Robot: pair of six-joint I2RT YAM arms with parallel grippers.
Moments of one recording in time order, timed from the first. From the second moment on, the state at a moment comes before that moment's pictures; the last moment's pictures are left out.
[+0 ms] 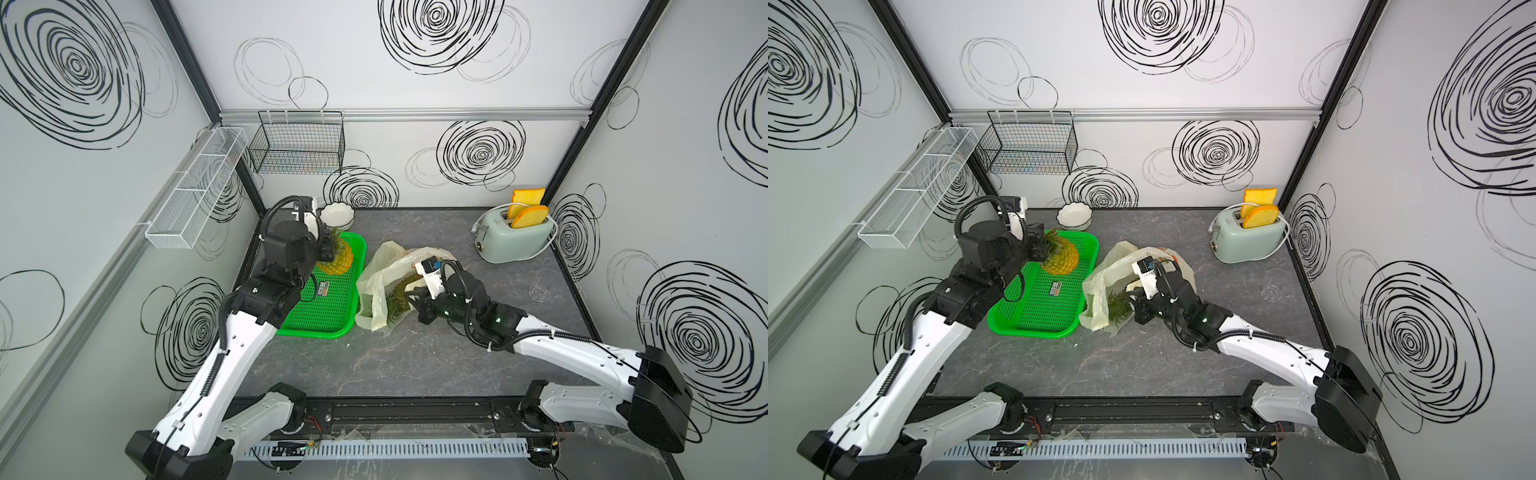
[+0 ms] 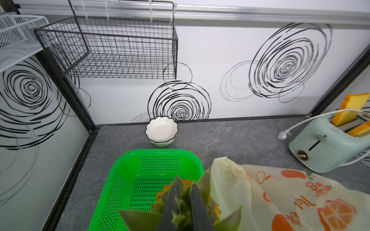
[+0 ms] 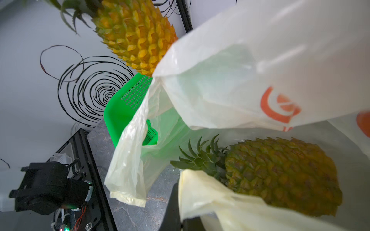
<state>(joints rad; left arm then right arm) -0.35 1.02 1.21 -0.47 -0.21 -0.15 0.90 1.21 0.79 0.01 -0.11 0.43</state>
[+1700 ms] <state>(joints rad) -0.69 0.76 0.67 -0.01 -0.04 -0.29 0.87 0.98 0.68 -0.11 -0.33 0.35</state>
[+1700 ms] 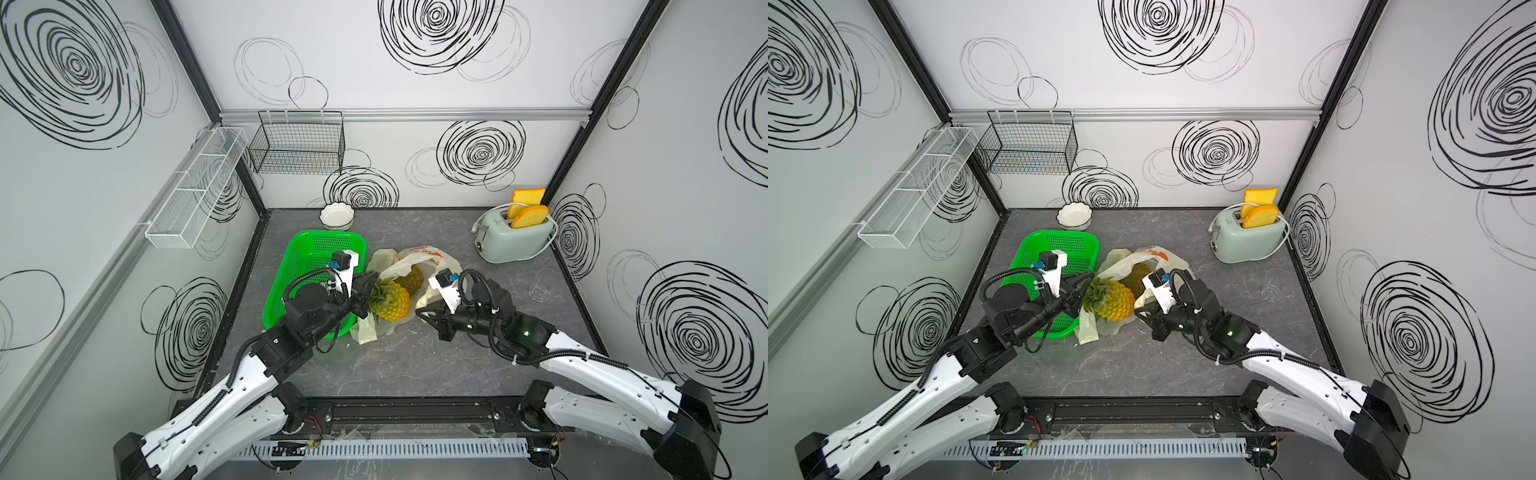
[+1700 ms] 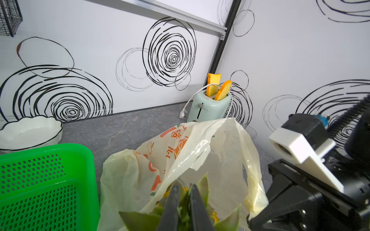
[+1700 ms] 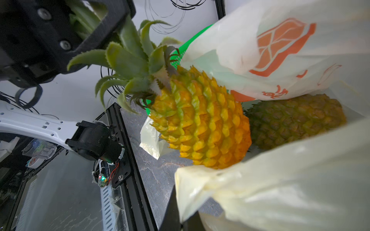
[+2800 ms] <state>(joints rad) -0.87 1.41 0.55 1.23 -0.14 -0.15 0.82 0.87 0.57 0.06 -0.27 0.57</state>
